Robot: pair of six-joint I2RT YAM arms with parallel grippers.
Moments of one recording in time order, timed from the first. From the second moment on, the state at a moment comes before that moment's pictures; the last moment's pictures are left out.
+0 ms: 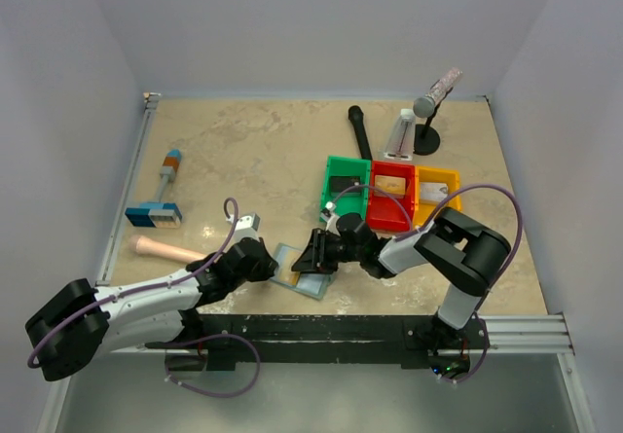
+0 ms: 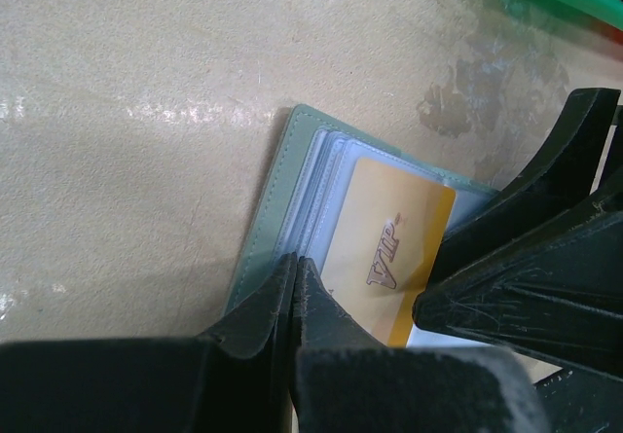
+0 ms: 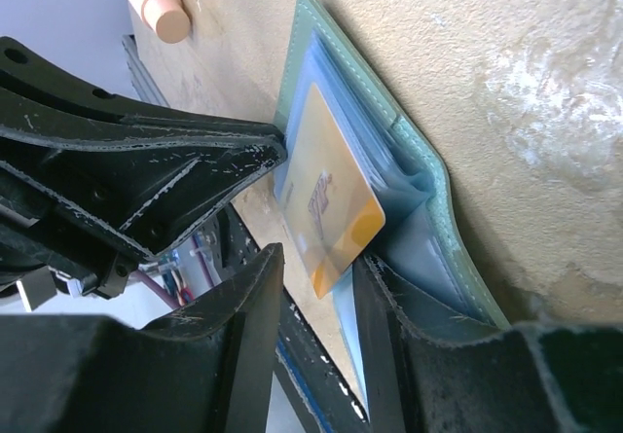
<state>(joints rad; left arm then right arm) -0.91 1.02 0.26 -0.02 -0.28 -0.94 0.87 1.74 0.53 0.65 -0.44 1.10</state>
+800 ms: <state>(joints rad) -0.91 1.02 0.25 0.01 -0.29 -0.94 0.86 1.78 0.51 0.77 -0.47 1.14</state>
